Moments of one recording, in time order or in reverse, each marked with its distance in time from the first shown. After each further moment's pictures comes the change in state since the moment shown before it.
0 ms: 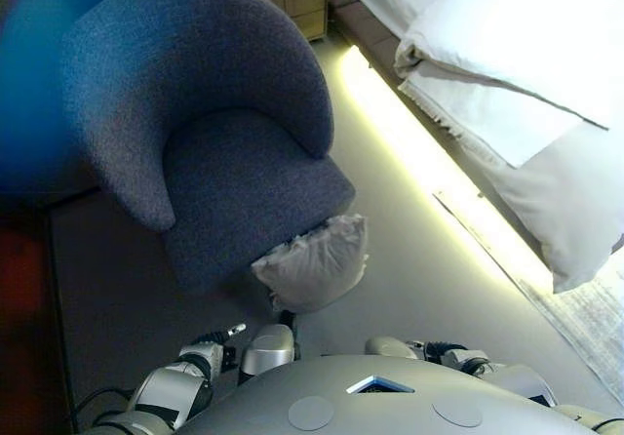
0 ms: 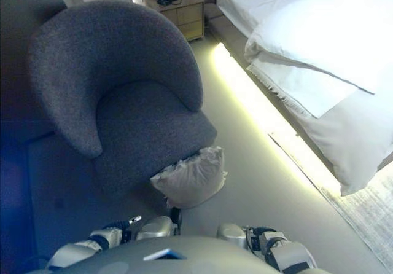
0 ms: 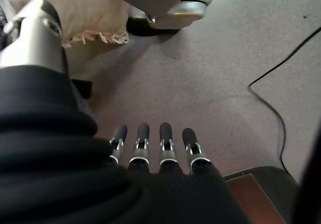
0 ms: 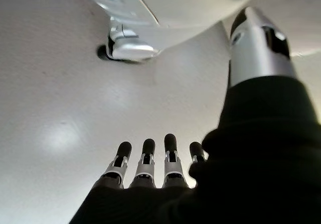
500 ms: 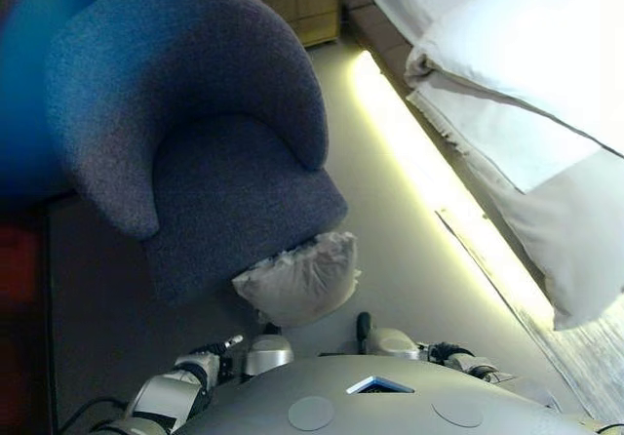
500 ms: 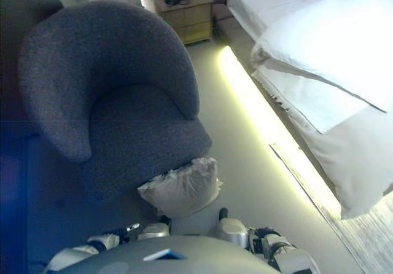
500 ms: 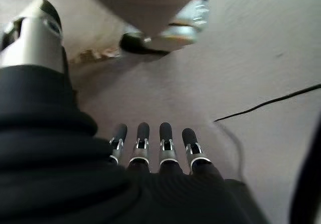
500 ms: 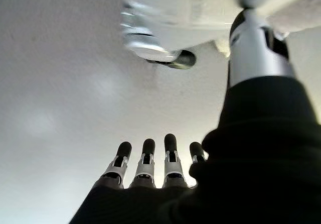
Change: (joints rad) left arm 0.036 -0.038 0.005 -0.011 -0.023 0.007 0.018; right arm 0.038 -0.044 0.039 -0.050 -0.040 -0.034 0.049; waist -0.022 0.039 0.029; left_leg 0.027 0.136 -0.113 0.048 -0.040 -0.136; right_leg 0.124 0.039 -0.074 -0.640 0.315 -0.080
